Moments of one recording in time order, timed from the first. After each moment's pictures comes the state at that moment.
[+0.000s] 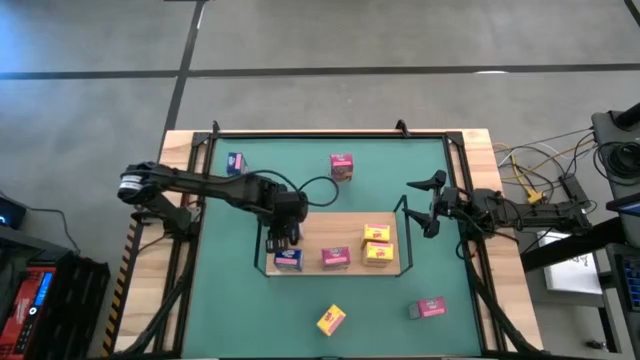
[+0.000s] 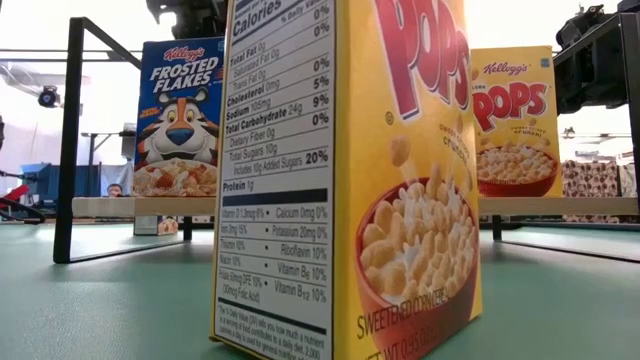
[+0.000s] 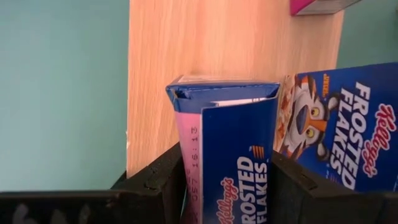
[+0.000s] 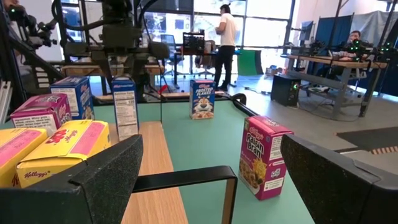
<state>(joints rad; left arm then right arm) -0.06 1.62 1.37 -1.08 -0.01 -0.13 -0.02 0.13 0.04 0.10 0.21 -0.04</state>
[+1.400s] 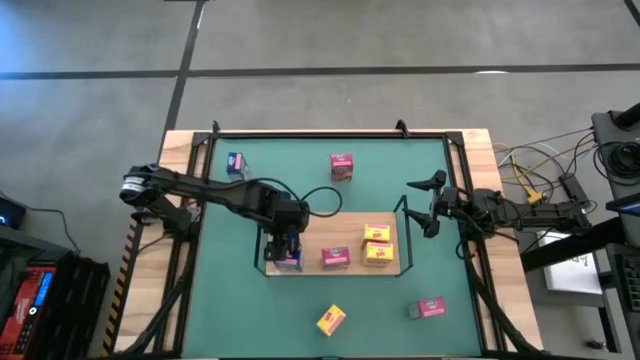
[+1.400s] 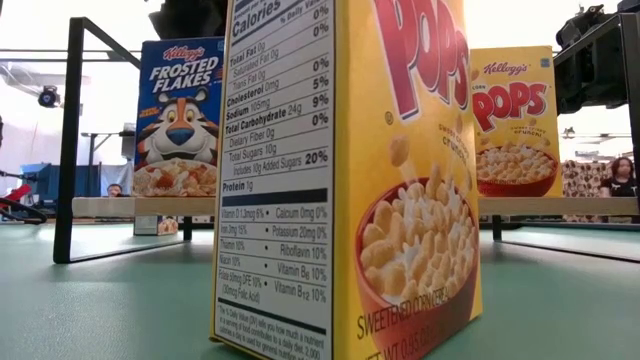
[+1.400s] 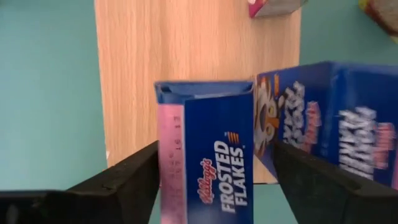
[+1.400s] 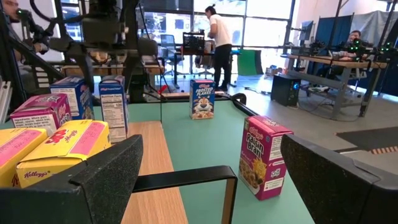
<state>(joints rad) -0.12 1.63 1.43 -1.11 0.01 -0.12 -0.02 0.13 0.04 0.10 0.21 -0.04</state>
